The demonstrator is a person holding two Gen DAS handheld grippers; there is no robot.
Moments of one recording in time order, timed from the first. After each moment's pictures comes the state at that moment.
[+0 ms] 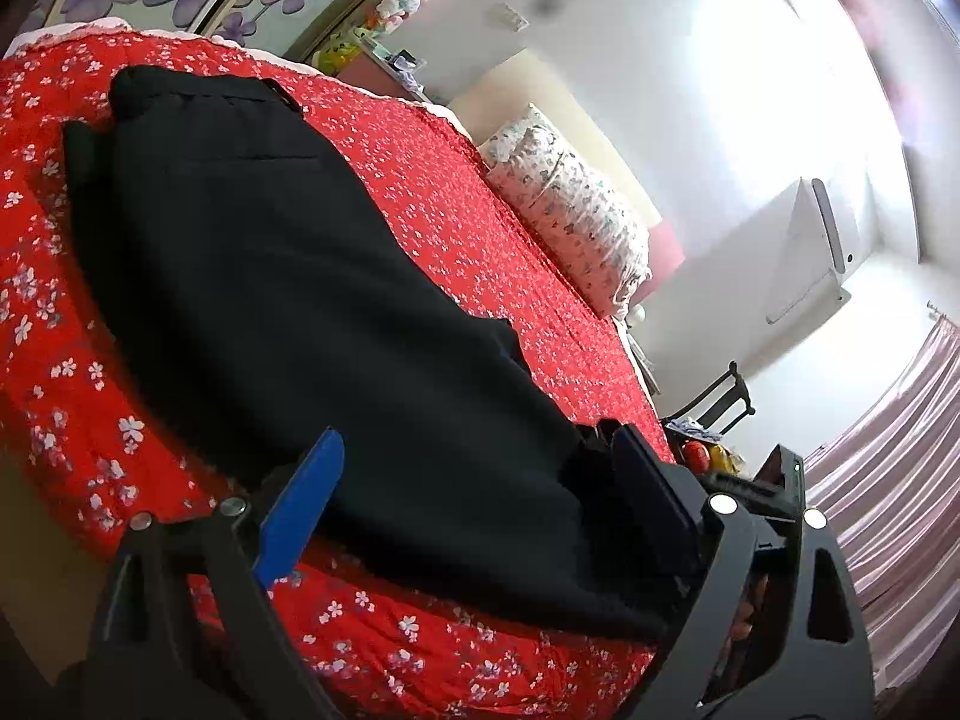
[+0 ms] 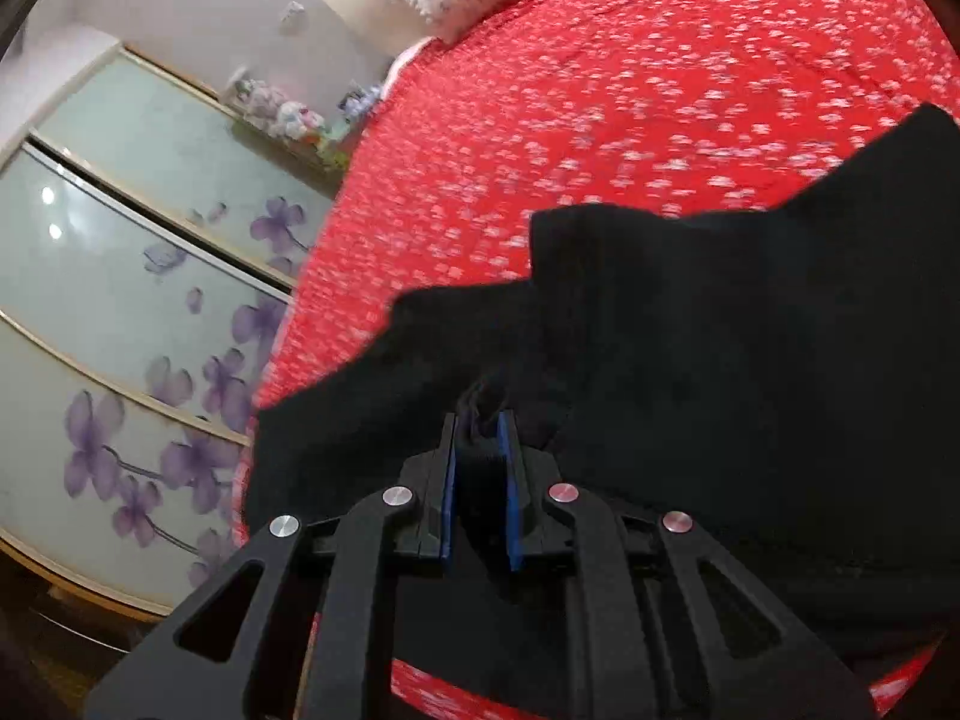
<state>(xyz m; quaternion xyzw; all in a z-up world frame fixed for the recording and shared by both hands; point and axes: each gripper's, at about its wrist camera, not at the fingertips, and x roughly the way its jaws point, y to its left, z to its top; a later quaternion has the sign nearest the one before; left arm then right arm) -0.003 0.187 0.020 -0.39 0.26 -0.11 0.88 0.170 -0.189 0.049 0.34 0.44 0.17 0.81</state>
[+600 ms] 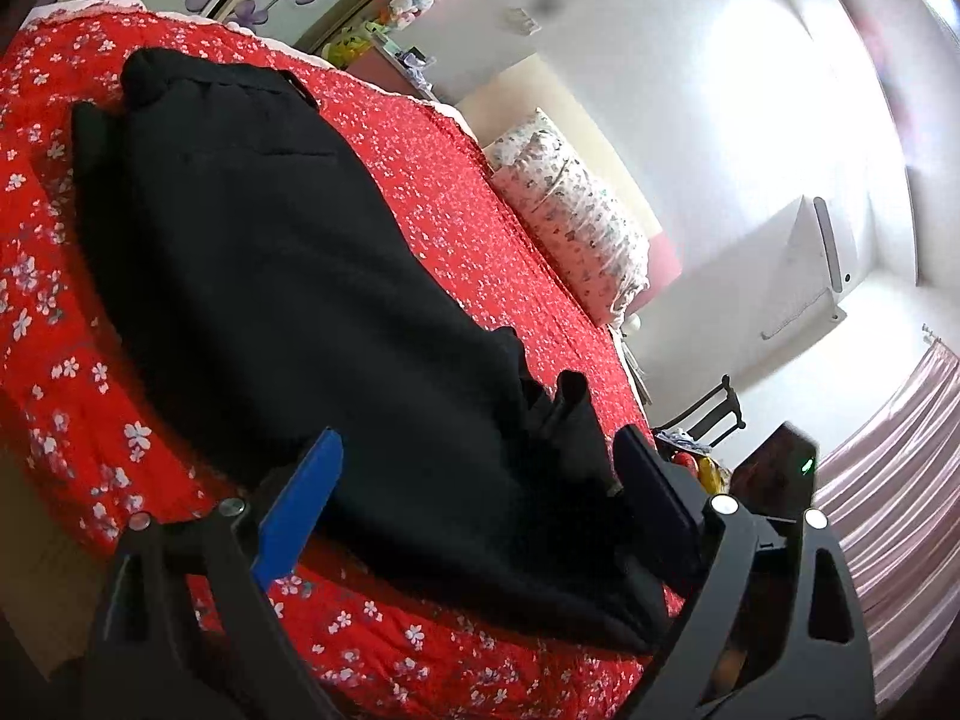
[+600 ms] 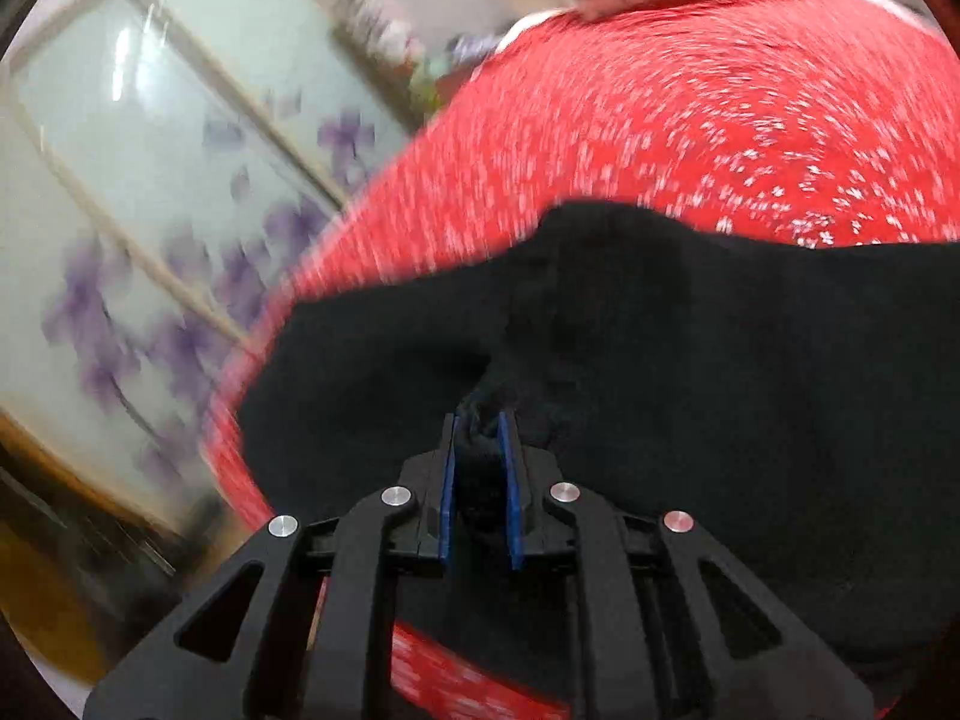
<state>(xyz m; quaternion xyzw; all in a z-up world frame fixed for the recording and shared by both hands) -0.003 0.198 0.012 -0.42 0.26 -0.11 0.87 0.143 -0.079 0.041 0.15 0.45 0.25 0.85</state>
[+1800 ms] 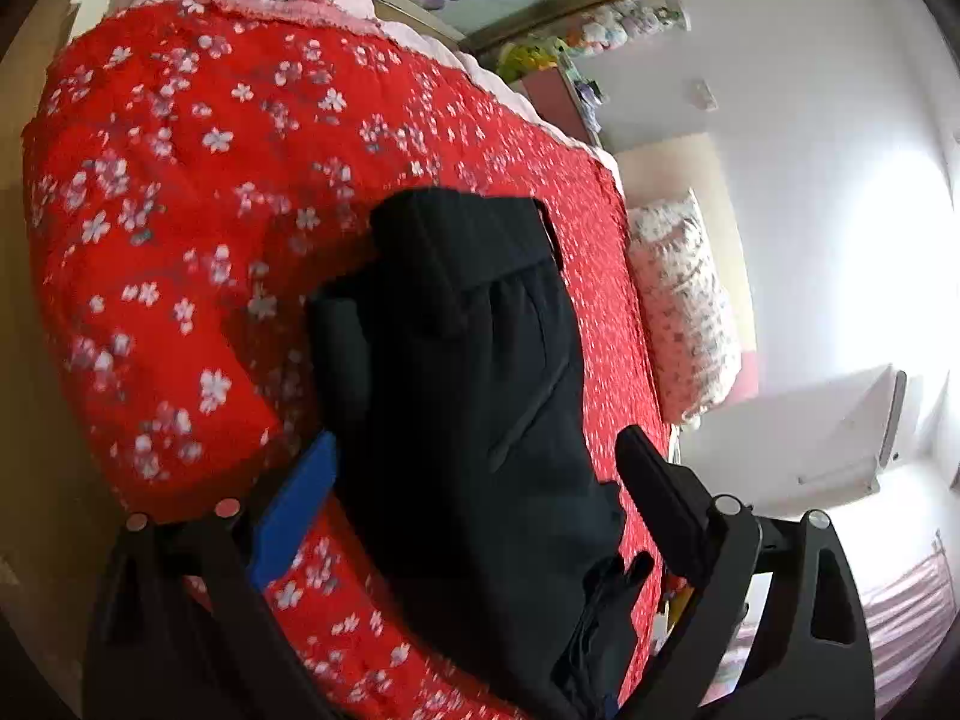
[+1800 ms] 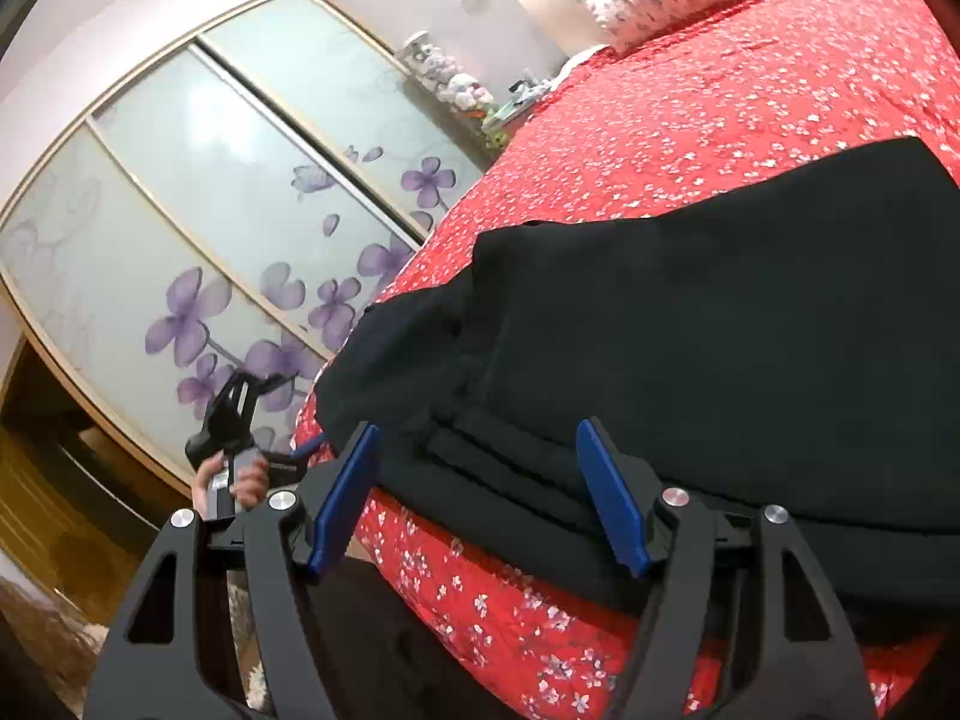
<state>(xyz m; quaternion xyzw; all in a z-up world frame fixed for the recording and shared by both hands) 0.033 0.360 0.003 -0.55 0.31 0.03 0.77 0.094 -0.212 0.026 0.25 0.37 0.36 0.82</state>
